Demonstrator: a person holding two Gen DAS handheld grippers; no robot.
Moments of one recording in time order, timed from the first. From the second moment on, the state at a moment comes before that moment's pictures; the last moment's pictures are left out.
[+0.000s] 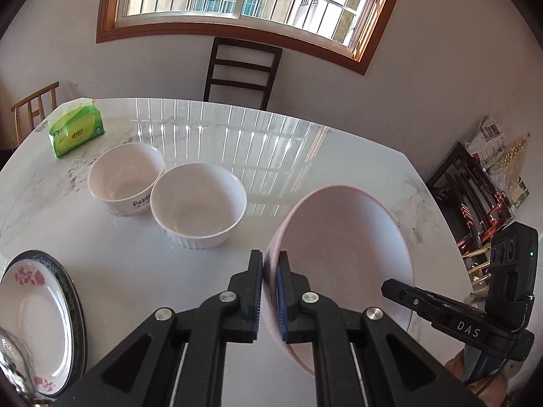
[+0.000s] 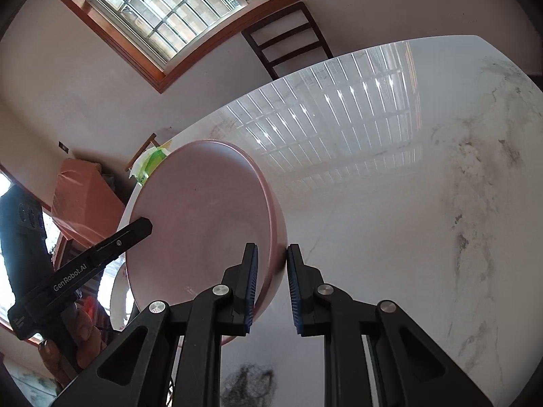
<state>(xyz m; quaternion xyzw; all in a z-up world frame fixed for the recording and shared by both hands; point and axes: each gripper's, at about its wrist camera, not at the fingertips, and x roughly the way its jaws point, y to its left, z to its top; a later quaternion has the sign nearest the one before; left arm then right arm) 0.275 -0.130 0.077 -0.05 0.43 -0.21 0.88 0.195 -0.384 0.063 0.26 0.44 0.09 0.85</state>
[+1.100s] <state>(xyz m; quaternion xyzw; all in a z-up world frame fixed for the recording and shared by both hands) 0.190 -0.007 0.038 -0.07 0.43 -0.12 0.89 0.149 -0.267 0.029 0.22 0.51 0.14 0.82</state>
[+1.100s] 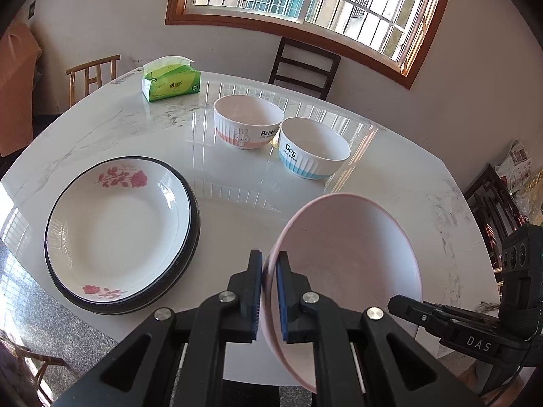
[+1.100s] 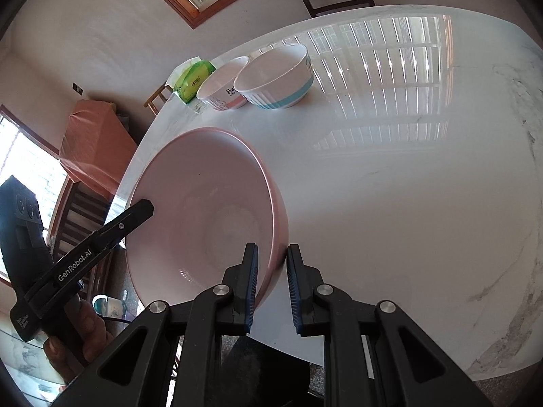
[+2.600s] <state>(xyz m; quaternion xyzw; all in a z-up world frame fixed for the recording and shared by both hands) 0.201 -0.006 0.024 -0.05 0.43 -0.10 0.90 0.159 -0.257 0.024 0.22 0.50 0.14 0.82</state>
